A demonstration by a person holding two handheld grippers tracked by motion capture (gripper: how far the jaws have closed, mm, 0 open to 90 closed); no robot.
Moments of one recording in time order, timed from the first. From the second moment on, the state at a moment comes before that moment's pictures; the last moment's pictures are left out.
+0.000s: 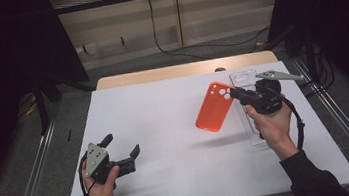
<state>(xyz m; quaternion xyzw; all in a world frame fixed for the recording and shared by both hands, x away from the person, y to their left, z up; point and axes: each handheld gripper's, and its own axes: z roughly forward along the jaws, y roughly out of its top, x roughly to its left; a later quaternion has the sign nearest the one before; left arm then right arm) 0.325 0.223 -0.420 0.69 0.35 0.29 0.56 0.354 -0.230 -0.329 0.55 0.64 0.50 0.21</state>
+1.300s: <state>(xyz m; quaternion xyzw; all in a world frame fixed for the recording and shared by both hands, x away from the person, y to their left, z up) 0.313 0.235 -0.426 0.69 0.36 0.29 0.56 0.372 -0.264 -0.309 0.54 0.62 0.50 0.27</state>
